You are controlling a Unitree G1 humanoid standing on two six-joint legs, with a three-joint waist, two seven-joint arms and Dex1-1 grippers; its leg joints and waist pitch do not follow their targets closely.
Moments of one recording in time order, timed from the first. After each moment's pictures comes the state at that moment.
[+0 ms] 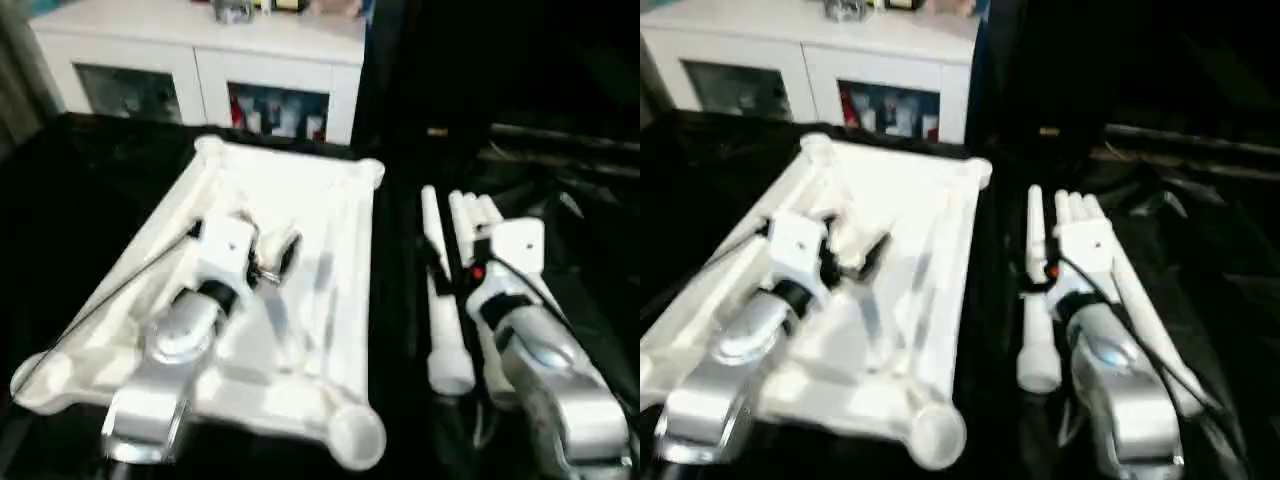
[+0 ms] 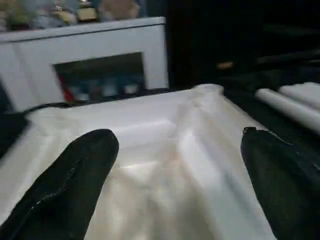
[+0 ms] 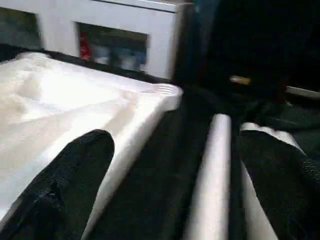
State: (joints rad) left arm -0.15 0.19 -0.06 -0.26 -0.03 0.38 -0.19; right arm -0.09 -0.13 0.02 -0.37 0.10 0.54 0.14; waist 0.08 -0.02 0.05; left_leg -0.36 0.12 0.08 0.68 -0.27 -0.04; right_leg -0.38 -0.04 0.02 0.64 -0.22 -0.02
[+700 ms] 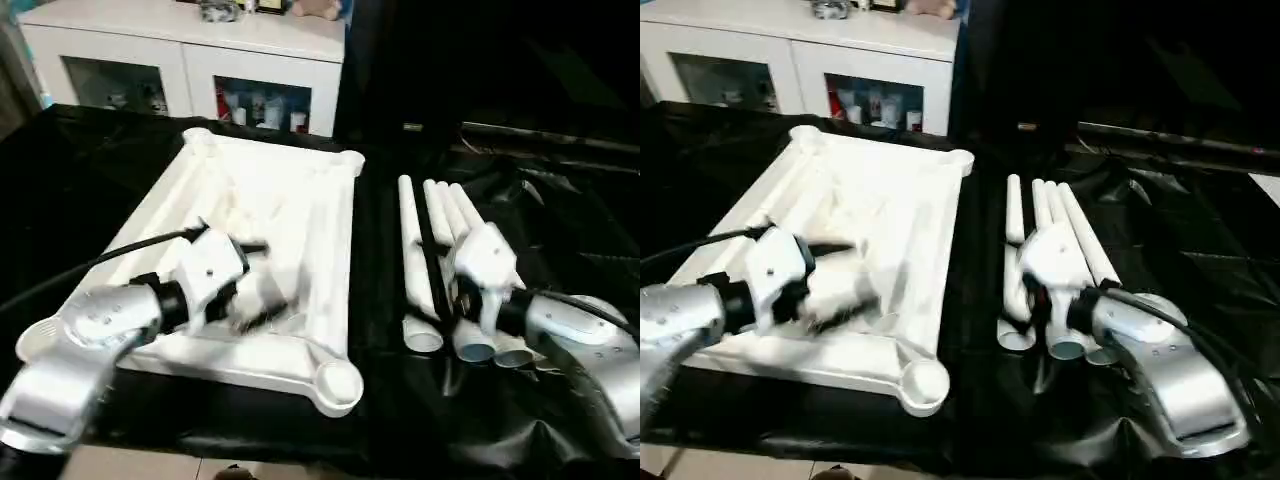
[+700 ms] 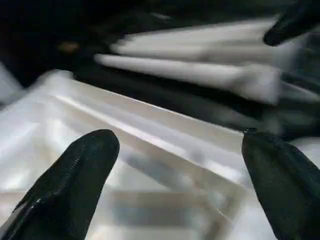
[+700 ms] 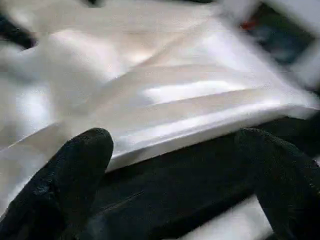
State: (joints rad) left arm -0.19 0.69 -0.15 -0.33 -0.23 0.41 -0.92; right arm -0.17 -0.61 0.14 -0.33 0.23 0.46 0.83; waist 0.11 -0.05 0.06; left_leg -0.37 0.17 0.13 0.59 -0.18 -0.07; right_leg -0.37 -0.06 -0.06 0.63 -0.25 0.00
